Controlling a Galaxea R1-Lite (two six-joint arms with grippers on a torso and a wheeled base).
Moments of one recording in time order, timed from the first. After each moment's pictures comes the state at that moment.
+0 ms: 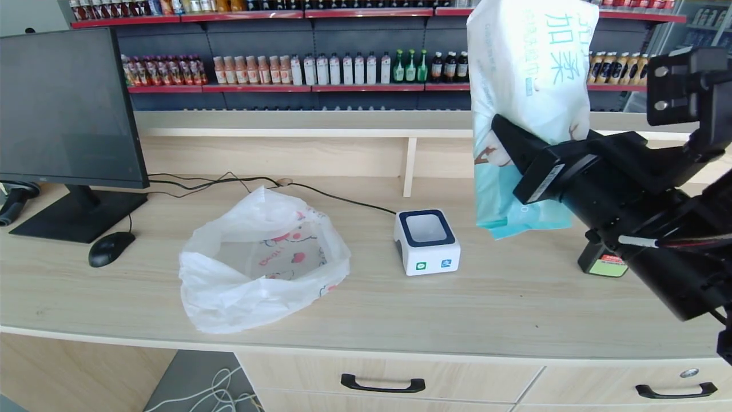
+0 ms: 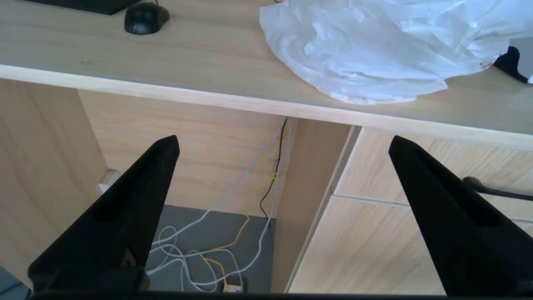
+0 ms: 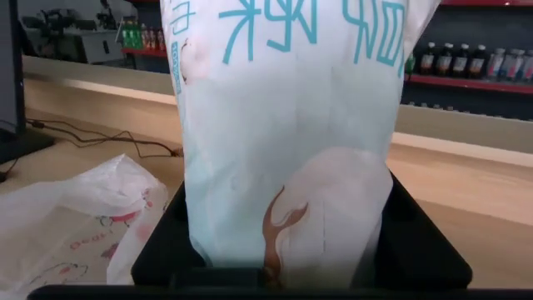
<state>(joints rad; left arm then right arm) 0.00 0.00 0.00 0.00 0.01 -0.03 0.67 1.55 -0.72 -1.22 -0.30 -0.18</state>
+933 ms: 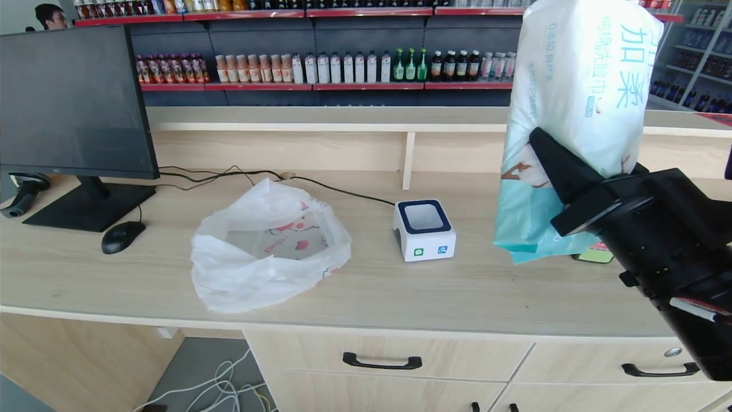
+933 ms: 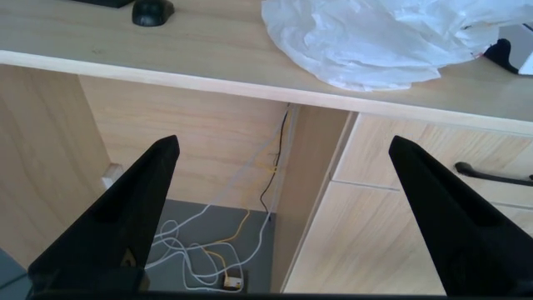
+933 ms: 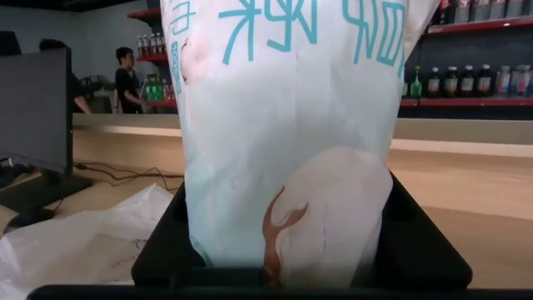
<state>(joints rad) 0.00 0.00 0.00 0.00 0.01 -0.03 0.67 1.53 -0.47 -1.57 -0.28 -0.12</state>
